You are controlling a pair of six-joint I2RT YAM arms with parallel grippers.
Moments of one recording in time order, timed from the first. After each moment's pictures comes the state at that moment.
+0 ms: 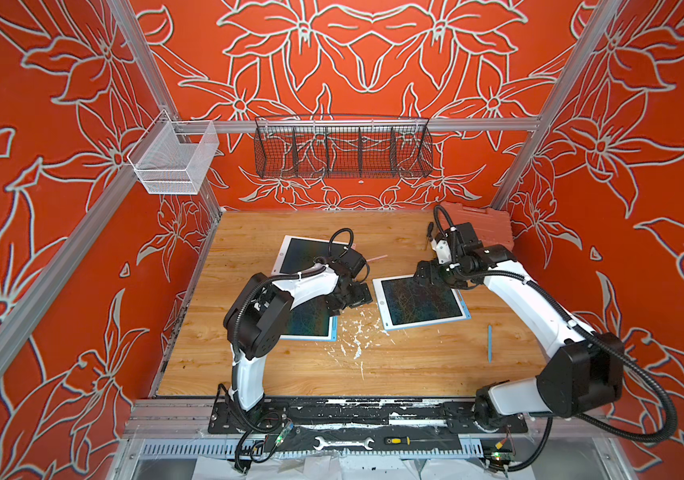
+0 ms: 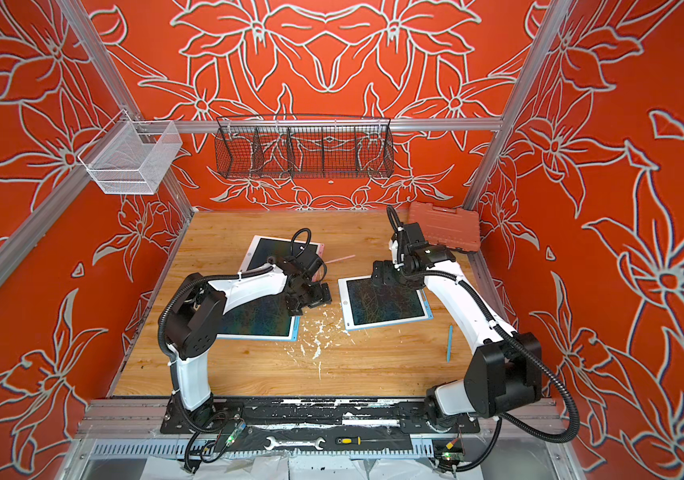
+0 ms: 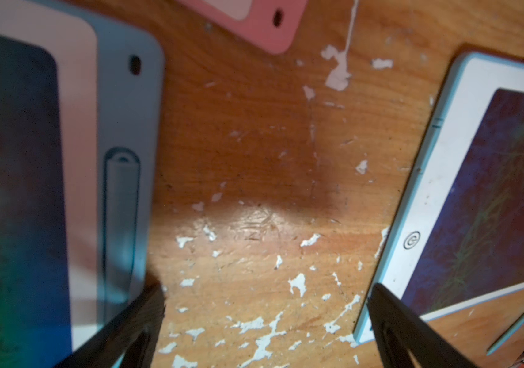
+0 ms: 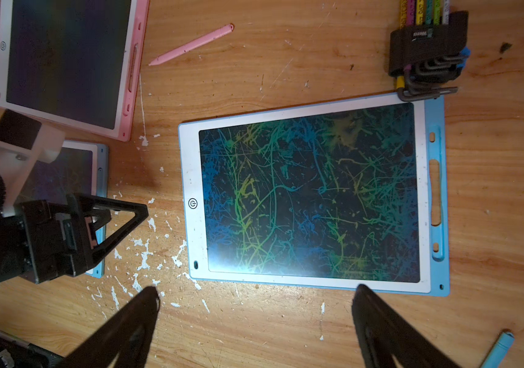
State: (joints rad) left arm -0.60 1.94 1.33 -0.68 0.15 -0.93; right arm 0.25 1.42 1.23 -0.91 -0.15 0.30
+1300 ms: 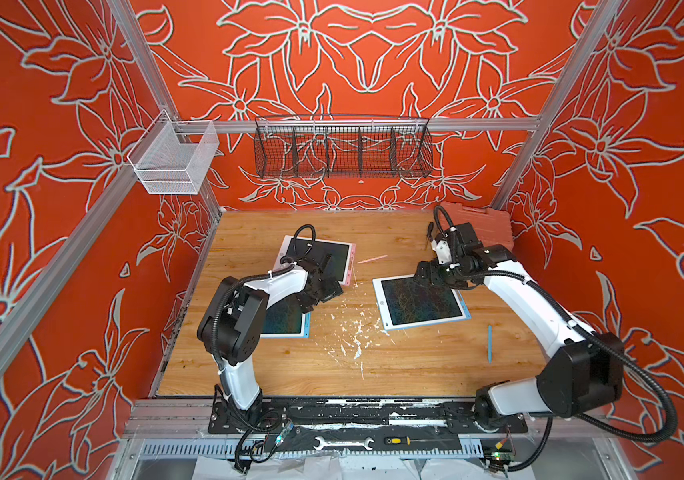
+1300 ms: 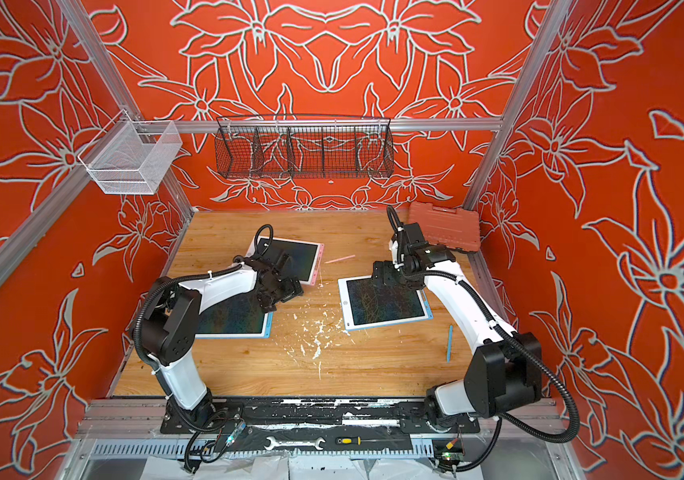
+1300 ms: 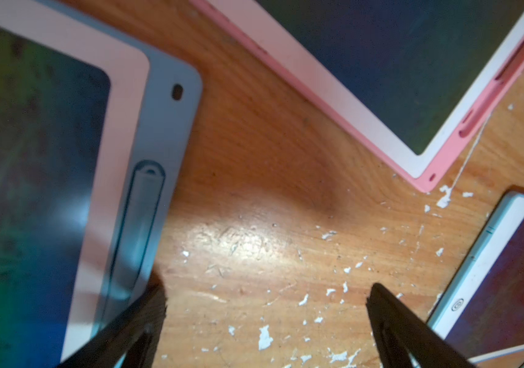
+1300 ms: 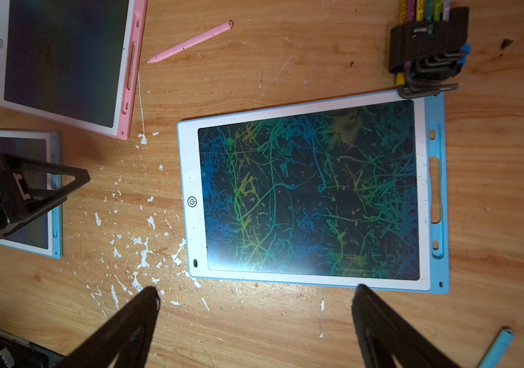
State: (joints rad) left arm -0.38 1.81 1.15 -0.62 0.12 -0.89; right arm 0.25 1.42 1.23 -0.92 -0.15 0.30
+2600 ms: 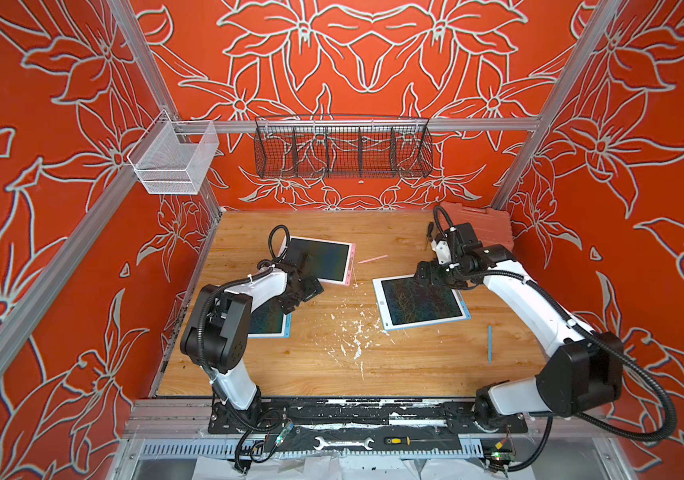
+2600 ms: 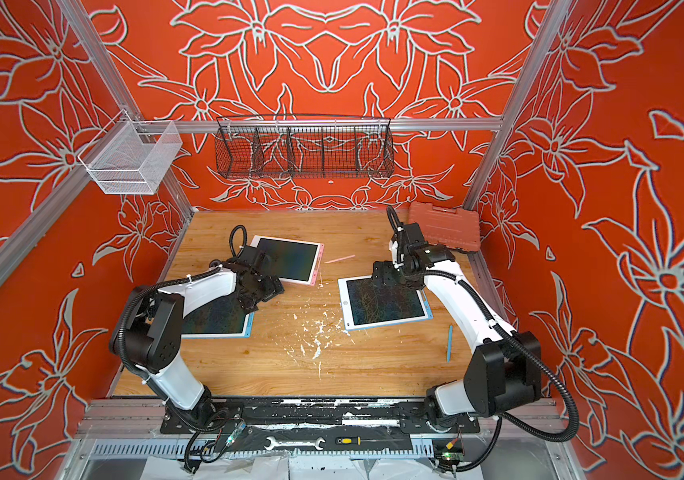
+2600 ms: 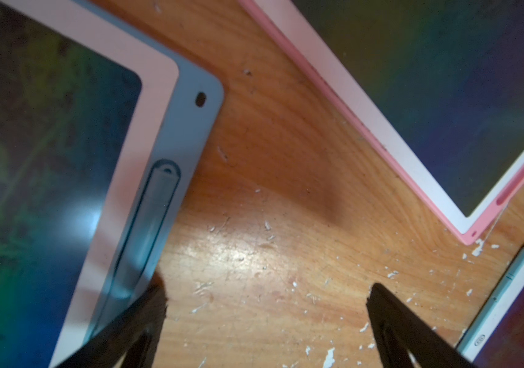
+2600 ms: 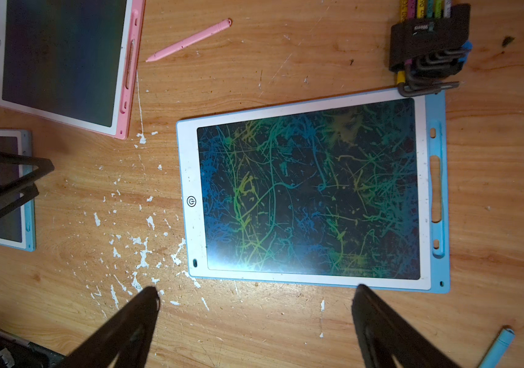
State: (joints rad) left arm -0.23 1.72 1.03 -0.57 0.10 -0.82; right arm 0.25 1.42 1.23 -0.92 -0.15 0.30
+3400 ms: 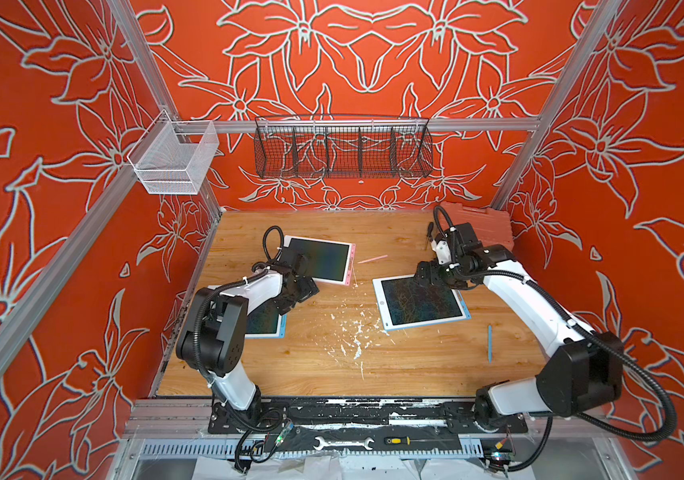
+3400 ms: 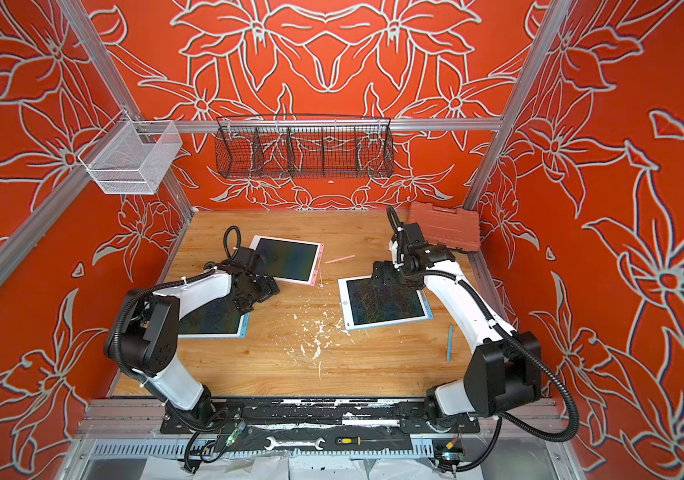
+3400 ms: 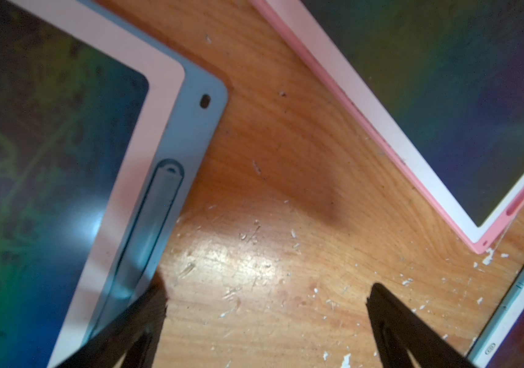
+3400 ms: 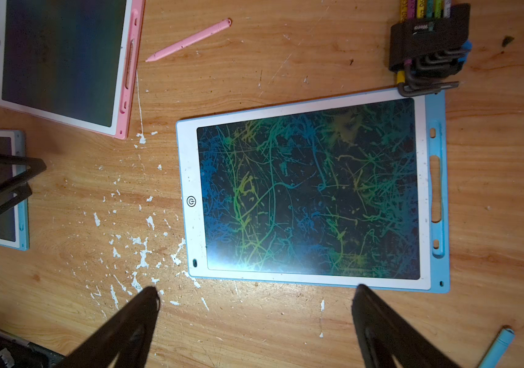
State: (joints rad) left arm -0.20 1.69 1.00 -0.55 0.09 -0.80; right arm 0.25 1.42 1.23 -0.92 -0.15 0.30
